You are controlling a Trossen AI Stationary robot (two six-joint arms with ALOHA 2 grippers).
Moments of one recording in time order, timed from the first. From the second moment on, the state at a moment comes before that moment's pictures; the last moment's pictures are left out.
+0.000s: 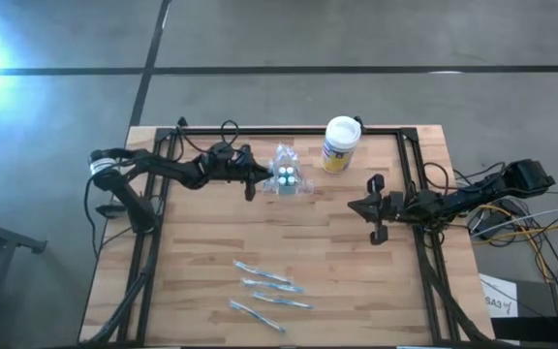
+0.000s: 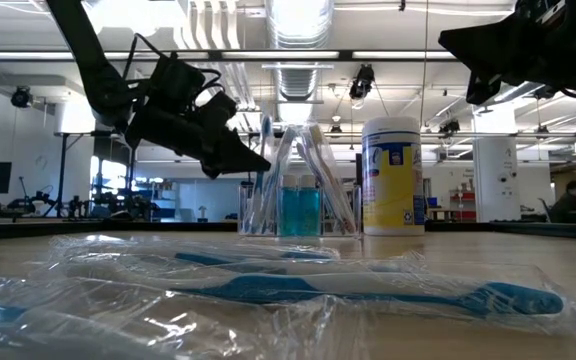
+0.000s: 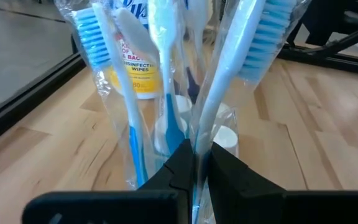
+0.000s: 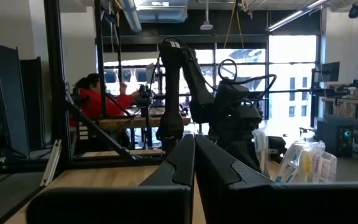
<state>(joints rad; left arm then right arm) 0.47 1.60 0.57 0.74 0.32 -0.01 0.18 0.94 0.01 1.20 0.24 0.00</state>
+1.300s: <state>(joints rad) 0.60 0.98 0.26 0.65 0.35 0.15 0.18 1.01 0.23 0.86 0.24 0.03</state>
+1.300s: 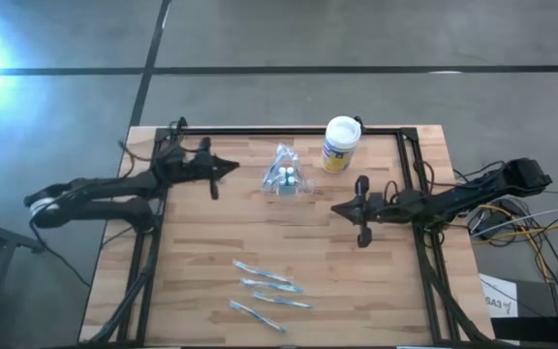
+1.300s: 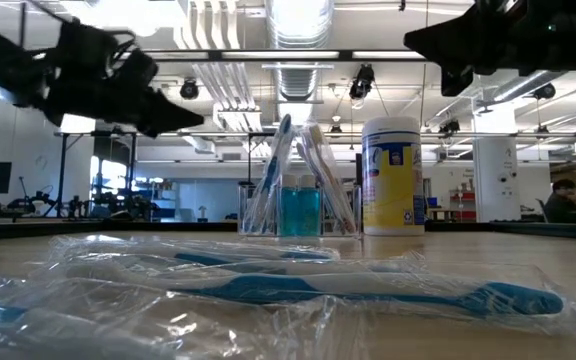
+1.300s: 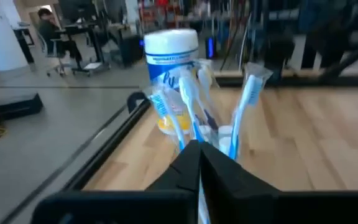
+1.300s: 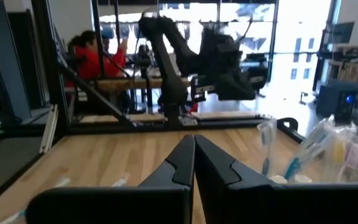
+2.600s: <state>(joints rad) 0.52 0.07 0.01 0.07 0.43 -0.05 0.18 0.98 0.15 0.95 0.26 0.05</state>
